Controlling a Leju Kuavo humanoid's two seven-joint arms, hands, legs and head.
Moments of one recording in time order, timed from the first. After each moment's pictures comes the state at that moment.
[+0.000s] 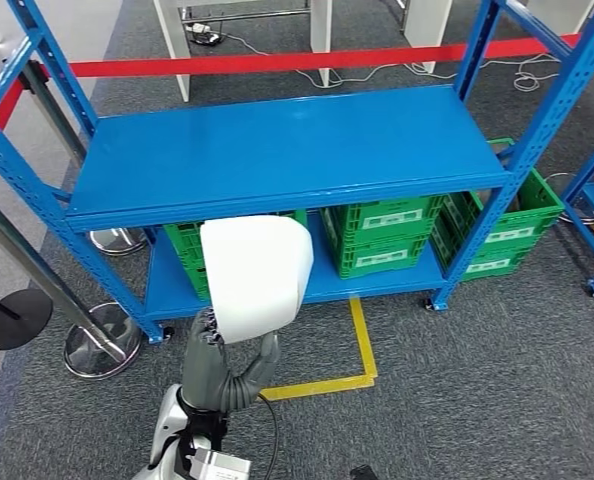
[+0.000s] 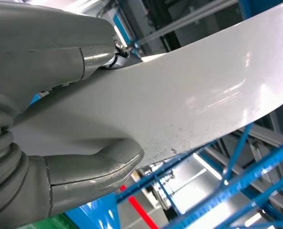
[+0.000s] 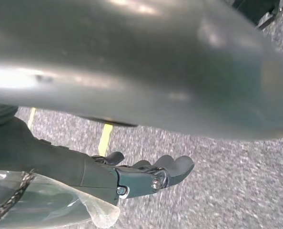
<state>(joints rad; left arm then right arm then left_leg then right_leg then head) -0.08 -0.18 -0.65 -1.53 -0.47 0.62 -0.65 -0.05 0.22 -0.12 -0.18 0.61 -0.23 -0.11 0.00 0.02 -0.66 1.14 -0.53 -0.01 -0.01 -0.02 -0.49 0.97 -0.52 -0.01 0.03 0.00</state>
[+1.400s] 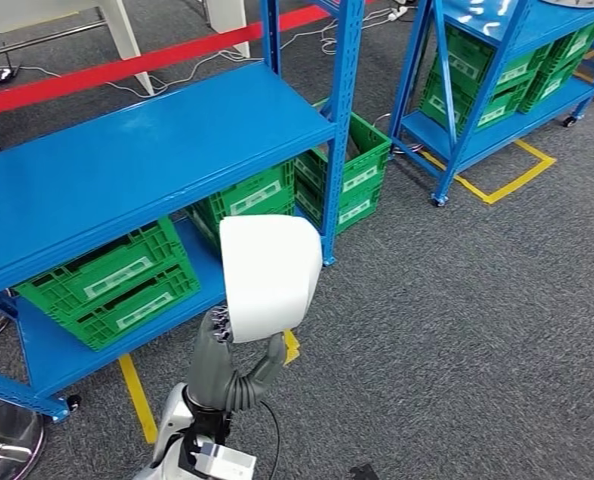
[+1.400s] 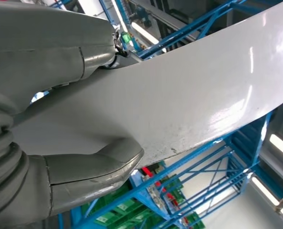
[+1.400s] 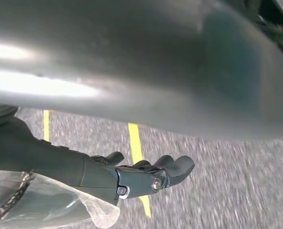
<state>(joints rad) -0.09 -0.18 -0.67 -1.51 -0.47 0.59 -0.63 -0.05 0.23 -0.14 -0.18 0.64 -0.23 -0.08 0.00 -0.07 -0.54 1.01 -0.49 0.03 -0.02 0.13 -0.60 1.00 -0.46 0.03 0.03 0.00</state>
